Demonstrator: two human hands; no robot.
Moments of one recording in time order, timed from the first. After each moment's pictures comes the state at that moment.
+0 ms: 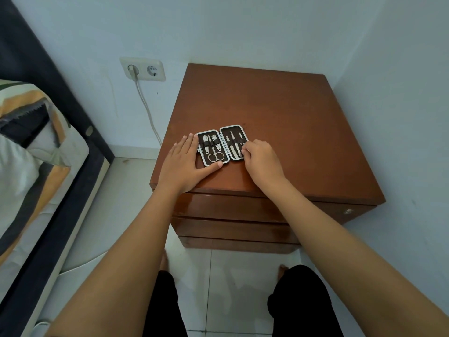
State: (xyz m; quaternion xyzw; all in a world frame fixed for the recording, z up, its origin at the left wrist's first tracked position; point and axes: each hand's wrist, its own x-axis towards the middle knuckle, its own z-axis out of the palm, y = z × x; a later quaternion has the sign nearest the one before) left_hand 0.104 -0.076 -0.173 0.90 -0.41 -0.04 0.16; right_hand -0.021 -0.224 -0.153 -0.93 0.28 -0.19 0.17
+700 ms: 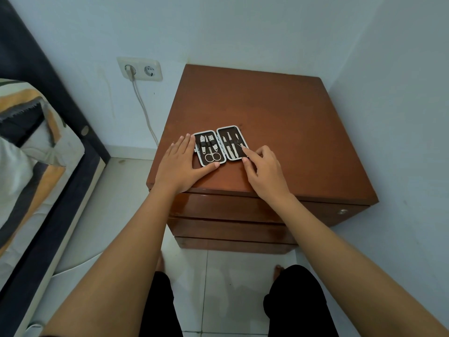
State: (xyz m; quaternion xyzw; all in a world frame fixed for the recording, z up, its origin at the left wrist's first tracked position) left_hand 0.105 -0.077 -0.173 0.90 -0.41 -0.05 0.15; right_hand -0.052 -0.222 -0.166 -0.92 0.25 -0.22 0.18
